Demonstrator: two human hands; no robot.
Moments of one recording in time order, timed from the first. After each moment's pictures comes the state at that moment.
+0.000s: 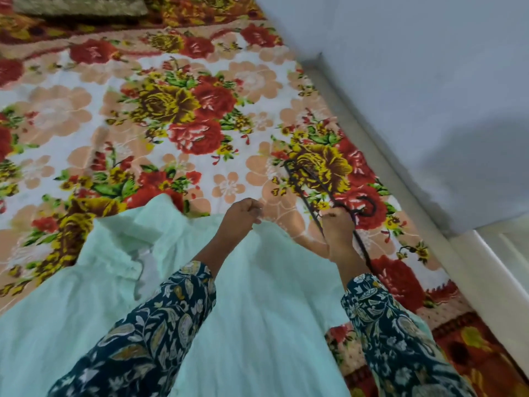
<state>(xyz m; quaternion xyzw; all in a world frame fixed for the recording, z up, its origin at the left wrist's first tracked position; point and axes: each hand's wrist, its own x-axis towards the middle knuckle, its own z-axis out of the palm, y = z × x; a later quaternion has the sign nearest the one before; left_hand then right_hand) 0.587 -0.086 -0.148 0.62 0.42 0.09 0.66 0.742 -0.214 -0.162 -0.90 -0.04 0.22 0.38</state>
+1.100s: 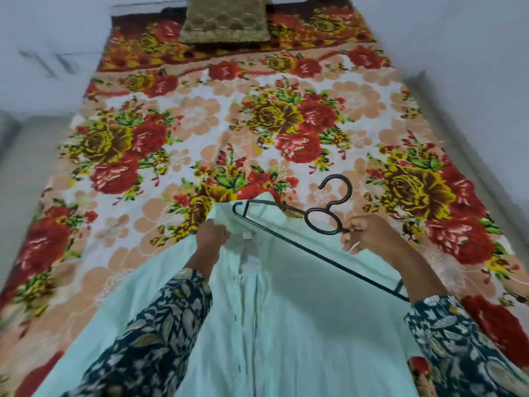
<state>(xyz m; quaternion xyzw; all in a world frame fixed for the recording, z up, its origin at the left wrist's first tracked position) 0.383 -0.015 -0.140 0.40 0.72 0.20 0.53 0.667 -0.154 -0.099 -0.75 -0.36 0.48 0.26</state>
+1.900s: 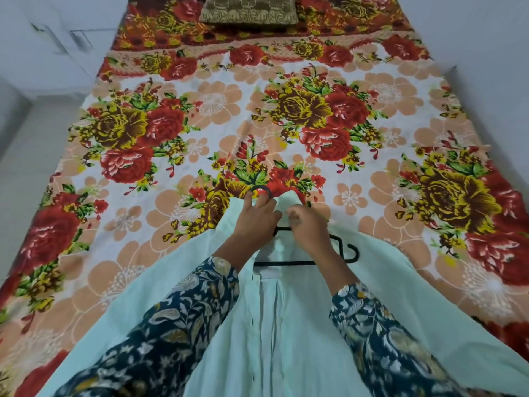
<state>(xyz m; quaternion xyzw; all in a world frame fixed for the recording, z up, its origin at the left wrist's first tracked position) 0.409 0.008 -0.144 0.92 0.35 -0.15 0.01 0.527 -0.049 -0.162 -0.79 -0.49 0.27 0.25</state>
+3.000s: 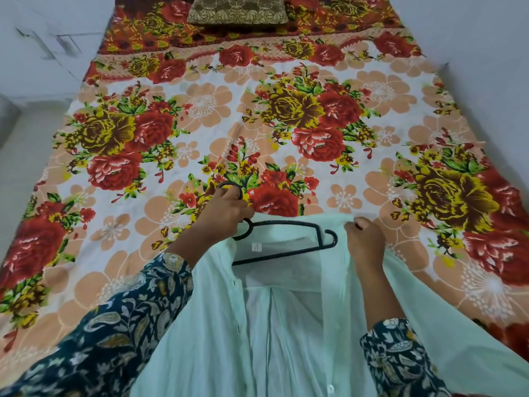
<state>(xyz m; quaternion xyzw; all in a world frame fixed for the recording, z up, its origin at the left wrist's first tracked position) 0.365 0.057 -0.157 0.97 0.24 0.03 -0.03 0.600 -0.098 -0.165 -0.85 -0.22 0.26 0.40</state>
